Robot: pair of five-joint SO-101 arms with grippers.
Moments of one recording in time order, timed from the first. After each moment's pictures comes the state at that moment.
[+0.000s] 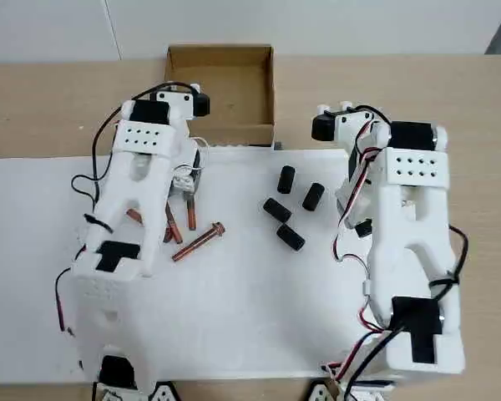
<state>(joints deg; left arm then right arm) 4.3 34.4 -30.8 99.3 5.3 0.8 1.2 -2.9 97.4 25.2</state>
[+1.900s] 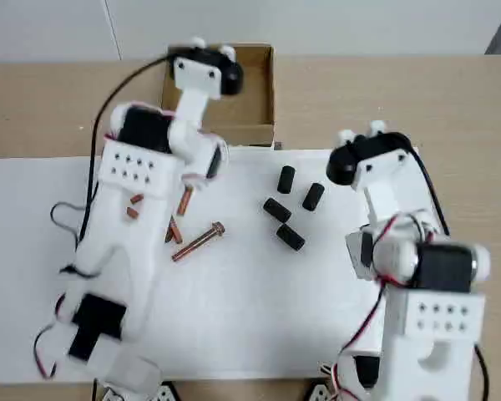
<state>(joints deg) 14.2 1.5 -17.6 99.5 2.1 0.8 -48.1 24.7 93.0 18.2</state>
